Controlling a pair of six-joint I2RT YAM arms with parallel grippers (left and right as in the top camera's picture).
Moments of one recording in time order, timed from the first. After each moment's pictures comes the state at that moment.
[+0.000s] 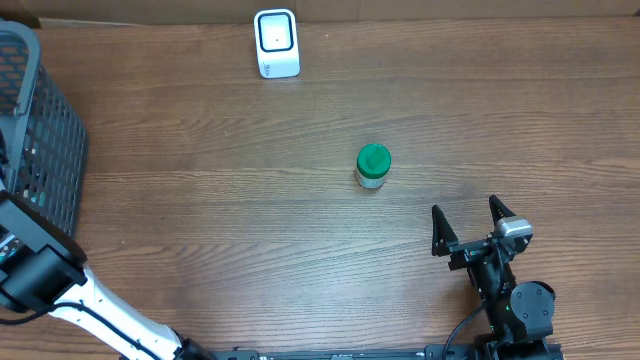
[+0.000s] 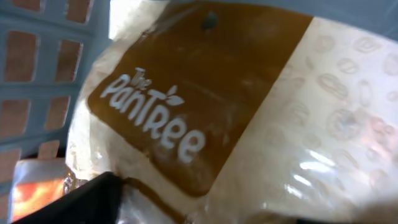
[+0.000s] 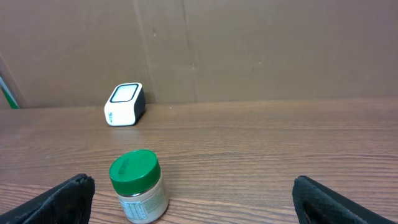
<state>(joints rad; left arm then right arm) 0.75 2.23 1.83 -0.81 -0.29 0.35 0.14 0.01 0.02 -0.03 -0.07 0.13</state>
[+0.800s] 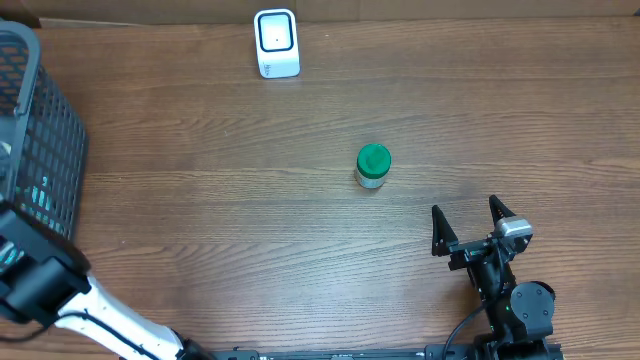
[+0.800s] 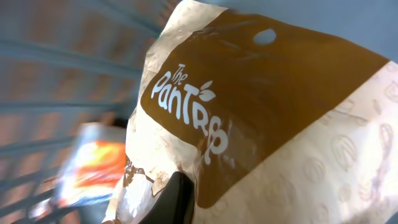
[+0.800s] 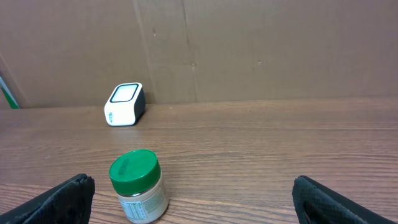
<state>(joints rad) 0.75 2.14 1.88 -0.86 -0.34 0.17 0.14 0.01 0.02 -0.03 -0.07 0.13</state>
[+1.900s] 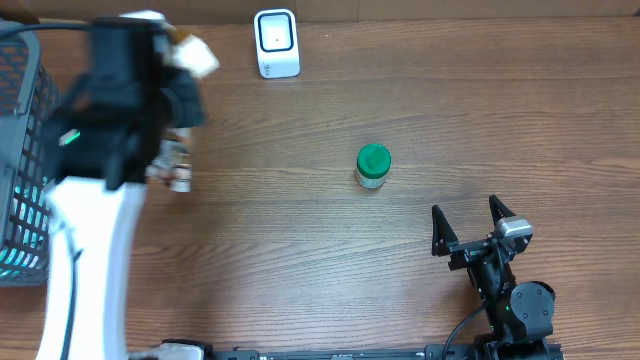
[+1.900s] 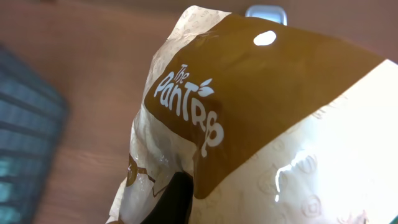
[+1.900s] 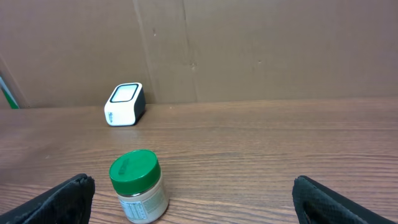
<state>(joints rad) -0.15 1.49 1.80 -1.17 -0.17 -0.26 0.14 0.01 0.02 -0.03 -0.07 0.13</state>
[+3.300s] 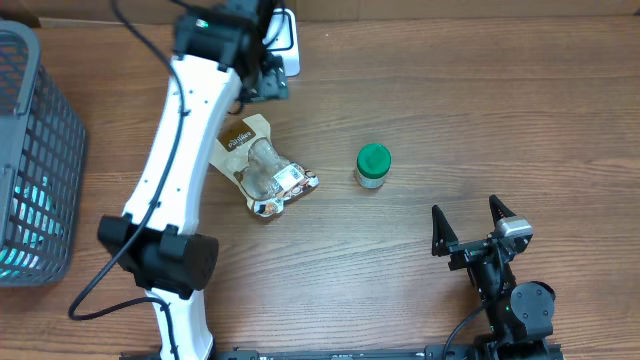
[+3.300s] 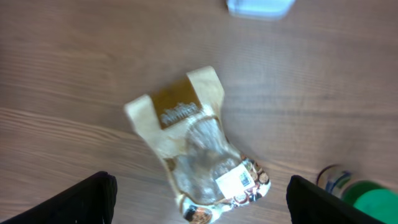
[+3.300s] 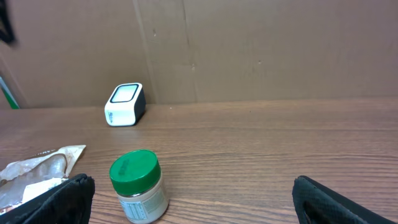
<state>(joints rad) -0.29 2.05 2.37 -1.54 -0.21 -0.47 0.14 0.01 0.02 -0.03 -0.07 0.13</state>
